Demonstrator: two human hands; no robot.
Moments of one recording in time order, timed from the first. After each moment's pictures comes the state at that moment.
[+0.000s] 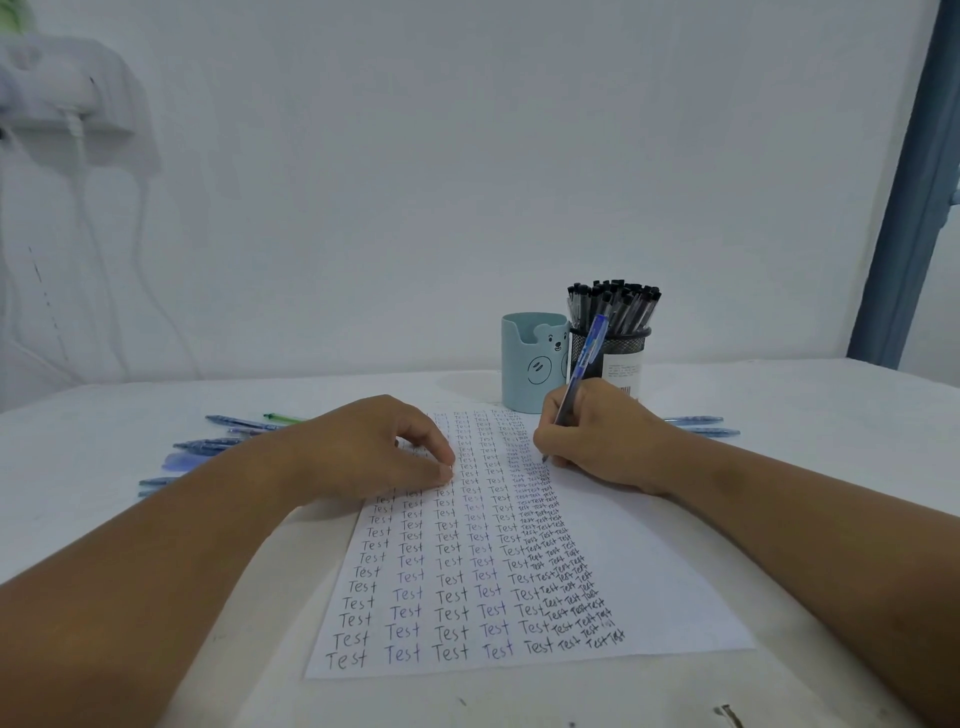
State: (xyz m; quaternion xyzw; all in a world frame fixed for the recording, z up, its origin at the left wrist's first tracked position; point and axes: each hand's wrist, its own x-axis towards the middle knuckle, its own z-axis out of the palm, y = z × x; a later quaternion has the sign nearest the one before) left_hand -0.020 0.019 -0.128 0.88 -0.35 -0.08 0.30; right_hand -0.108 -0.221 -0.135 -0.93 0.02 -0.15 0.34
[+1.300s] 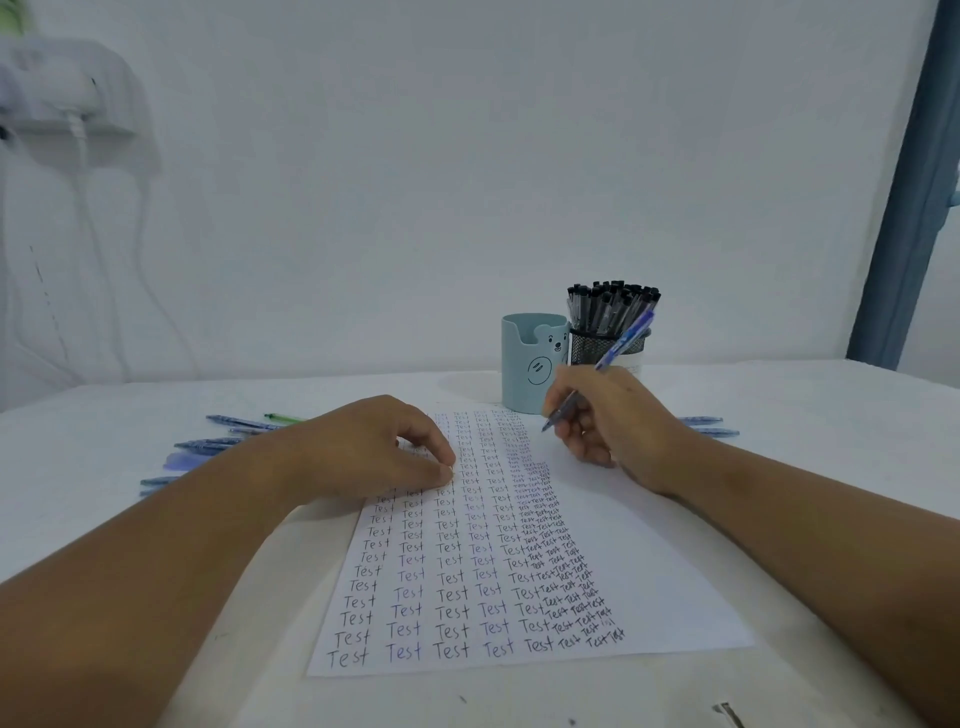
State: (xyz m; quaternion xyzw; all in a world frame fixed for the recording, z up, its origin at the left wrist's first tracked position) left_hand -0.021 0.019 -0.127 0.88 -0.35 -0.08 0.30; right_hand -0.104 -0.225 -0.136 -0.78 0.03 -0.17 0.60
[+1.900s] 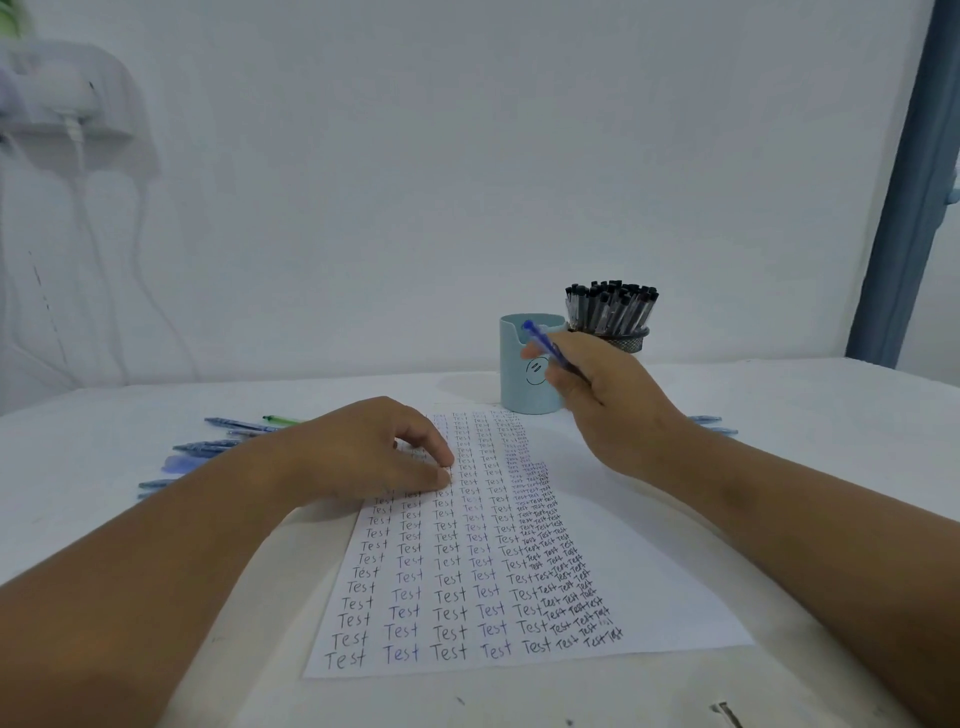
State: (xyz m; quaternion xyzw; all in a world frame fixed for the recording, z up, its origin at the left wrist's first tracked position) left_hand -0.017 0.019 -0.128 0.88 -0.36 -0.08 0.29; right_hand -0.104 -0.229 -0.136 -0.88 -0.12 -0.35 0.30
